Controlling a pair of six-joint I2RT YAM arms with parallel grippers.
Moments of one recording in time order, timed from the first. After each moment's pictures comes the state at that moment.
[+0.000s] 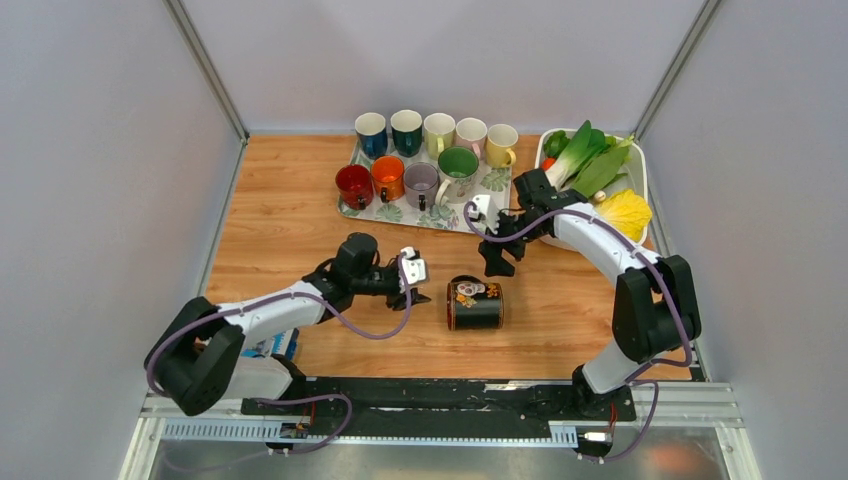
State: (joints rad) left arm -0.66 1.26 0.54 0.22 0.67 0.49; right arm 0.36 1.60 1.18 -0.77 -0.61 -0.84
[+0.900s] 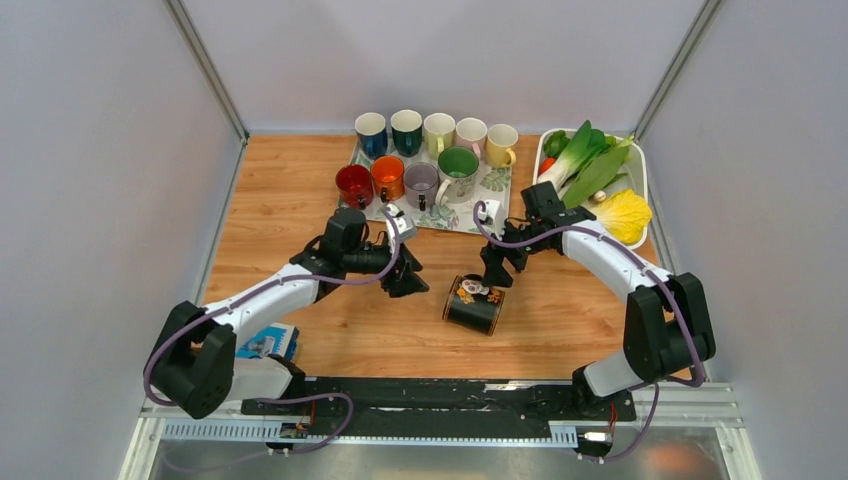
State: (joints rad) left arm -0.56 1.28 0.69 0.05 0.82 0.09; right arm 0.35 1.49 1.03 -0.65 -0.68 -0.62
